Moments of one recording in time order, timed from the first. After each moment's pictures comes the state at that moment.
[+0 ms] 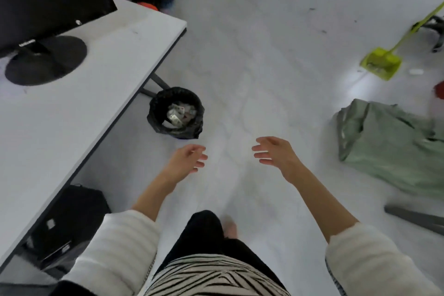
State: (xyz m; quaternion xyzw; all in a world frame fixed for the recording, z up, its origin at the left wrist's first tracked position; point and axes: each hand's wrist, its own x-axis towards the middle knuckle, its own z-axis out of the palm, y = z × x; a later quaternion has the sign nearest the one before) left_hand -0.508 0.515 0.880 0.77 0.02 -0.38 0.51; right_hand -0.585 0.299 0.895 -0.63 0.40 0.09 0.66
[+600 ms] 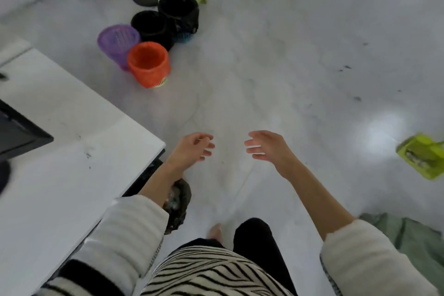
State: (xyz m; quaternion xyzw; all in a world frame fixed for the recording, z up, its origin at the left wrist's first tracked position) left_hand -0.003 0.233 0.884 0.76 0.07 -0.30 0.57; right_hand -0.041 0.041 0.904 -0.67 0.31 0.17 0.65
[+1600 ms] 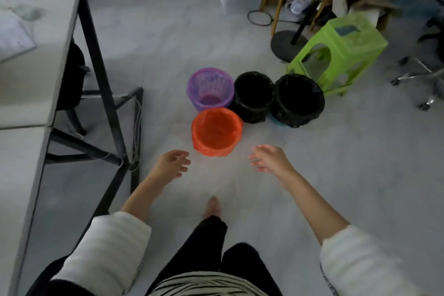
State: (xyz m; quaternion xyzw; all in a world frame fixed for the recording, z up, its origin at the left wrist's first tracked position) left_hand 0.625 0.338 0.816 0.61 0.46 -0.08 0.63; right_hand 0.776 0.147 0.838 -0.79 0.04 0.41 0.45
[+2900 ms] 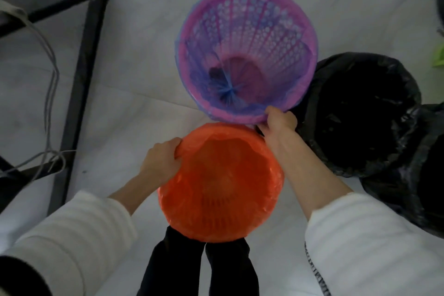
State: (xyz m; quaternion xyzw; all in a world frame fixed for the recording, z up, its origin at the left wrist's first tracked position) left_hand 0.917 0.548 0.316 0.75 0.49 -0.26 0.36; right_hand 1.139 0.484 0.302 -0.77 0.29 0.38 0.43
